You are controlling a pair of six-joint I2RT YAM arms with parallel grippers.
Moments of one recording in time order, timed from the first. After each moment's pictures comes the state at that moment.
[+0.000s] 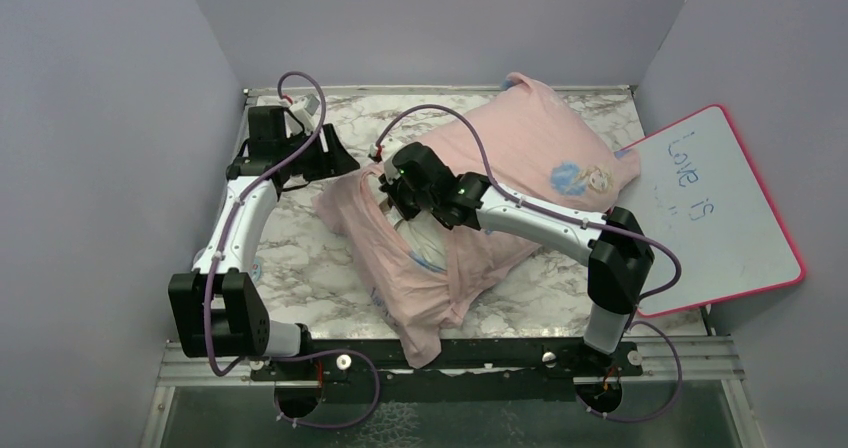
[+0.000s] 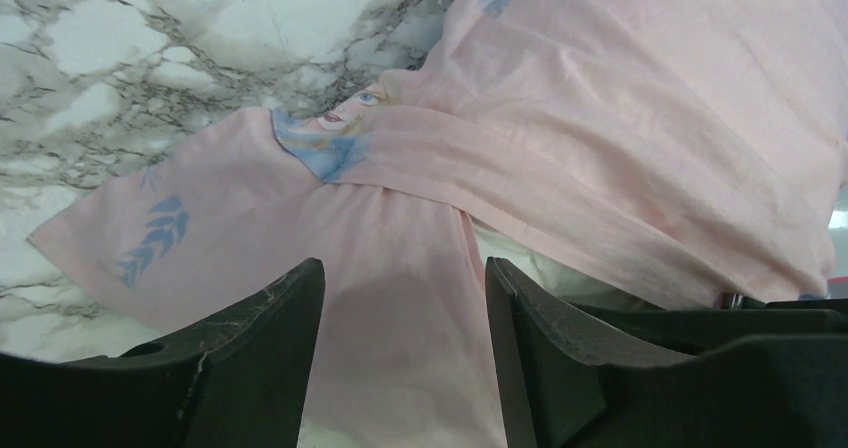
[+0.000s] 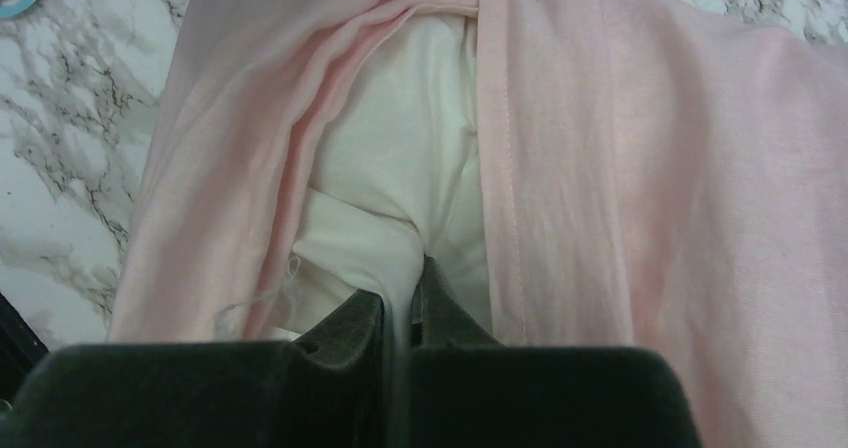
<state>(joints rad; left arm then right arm) 0.03 1.37 1.16 -0.46 0.61 -0.25 0.98 1.80 1.51 -0.34 0.10 0.05</state>
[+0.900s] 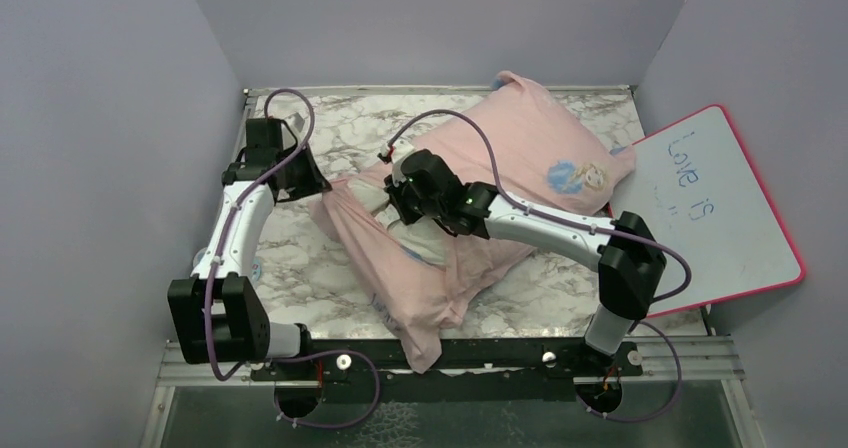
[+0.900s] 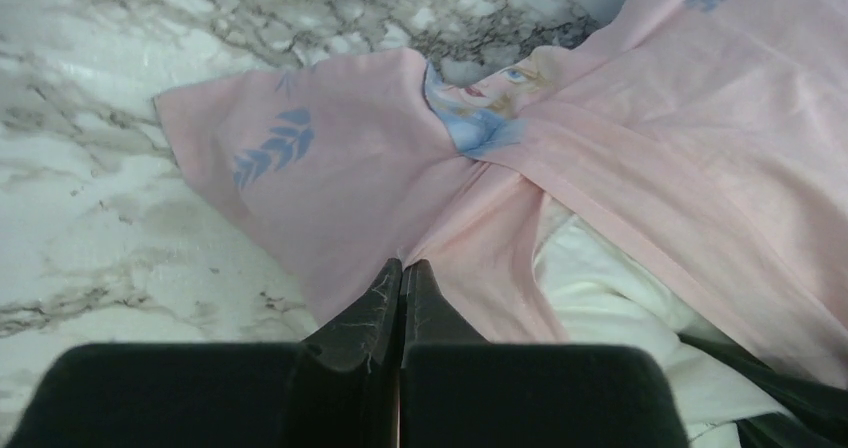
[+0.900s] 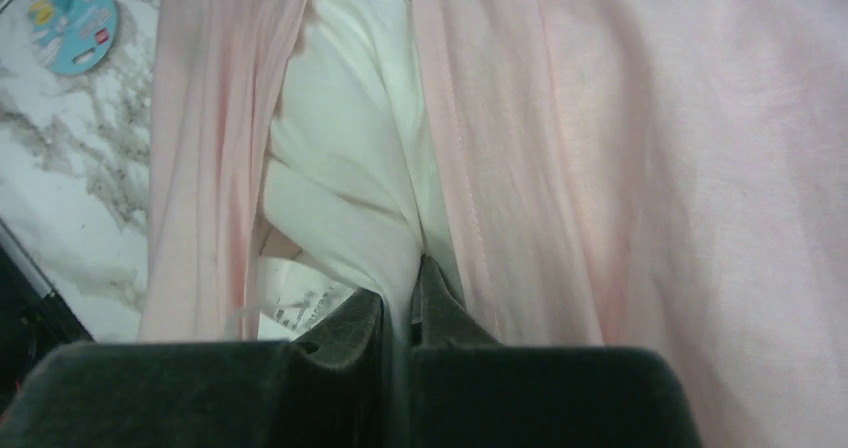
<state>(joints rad) 0.01 1.35 1.14 -0.64 0.31 -0.27 0.98 1.77 1.43 -0.26 0.14 0.18</state>
